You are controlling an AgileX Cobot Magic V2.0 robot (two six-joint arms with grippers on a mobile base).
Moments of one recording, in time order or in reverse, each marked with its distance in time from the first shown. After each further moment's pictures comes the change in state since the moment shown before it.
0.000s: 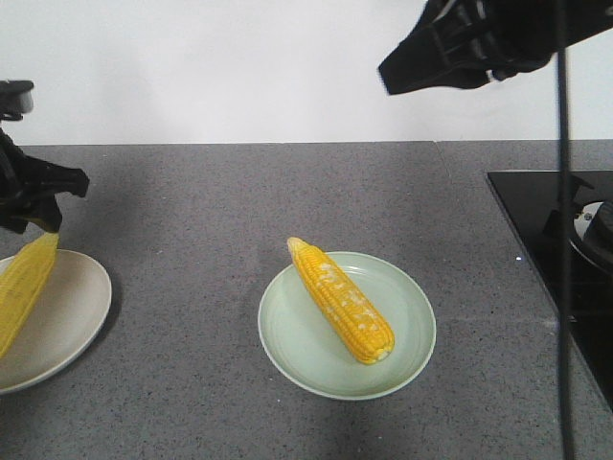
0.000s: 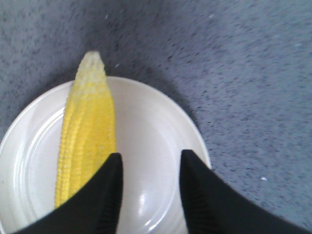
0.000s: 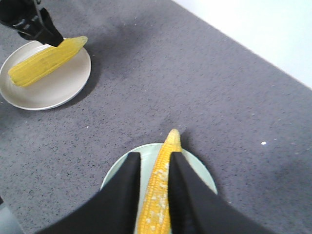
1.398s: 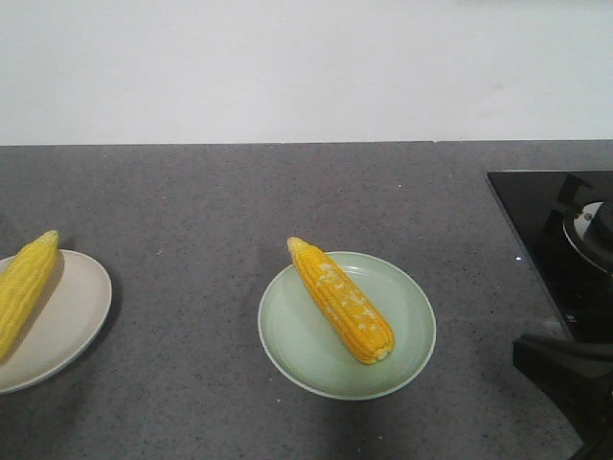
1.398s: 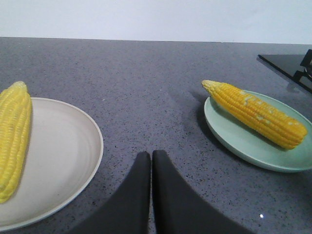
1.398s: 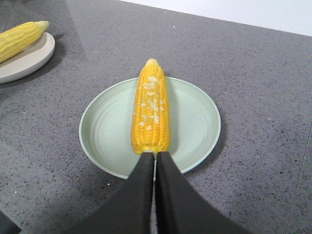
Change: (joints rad) left arm 0.000 -1.346 1.142 -0.528 -0.625 0.396; right arm 0.000 -0.906 1.379 0.040 -0.769 0.009
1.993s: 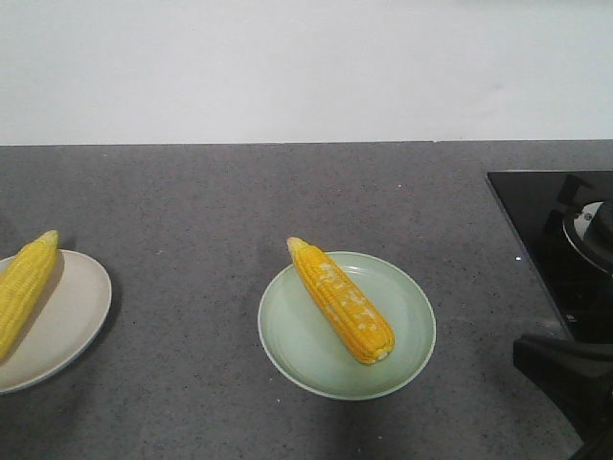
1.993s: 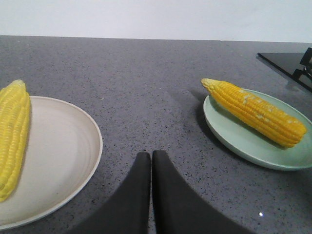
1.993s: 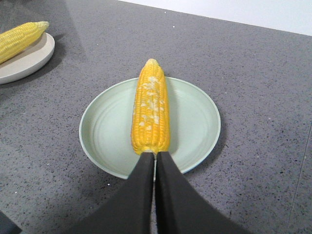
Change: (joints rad) left arm 0.000 0.000 0.000 0.000 0.006 0.001; right arm 0.000 0.000 0.000 0.000 0.000 0.003
